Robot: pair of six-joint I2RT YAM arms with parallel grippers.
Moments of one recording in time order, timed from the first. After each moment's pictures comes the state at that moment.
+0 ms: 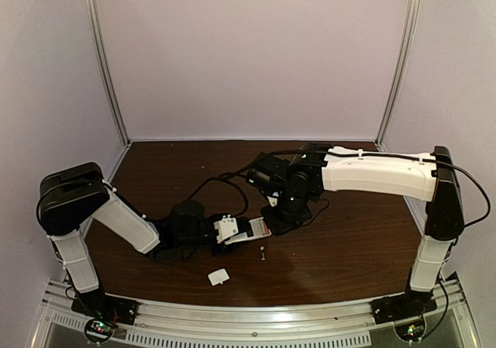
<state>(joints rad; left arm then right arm) -0.96 1.82 0.57 0.85 0.15 0.54 1.06 1.86 1.60 -1.10 0.11 0.63</state>
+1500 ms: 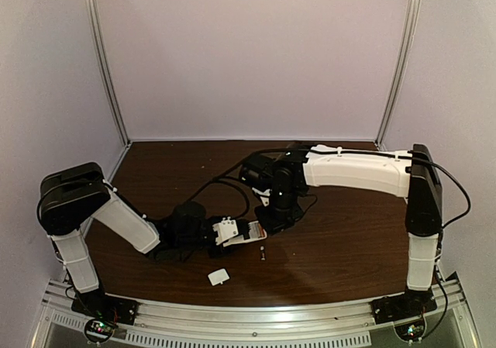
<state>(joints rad) -0.96 1.83 0.57 0.79 0.11 0.54 1.01 1.99 1.71 -1.14 0.05 0.59</state>
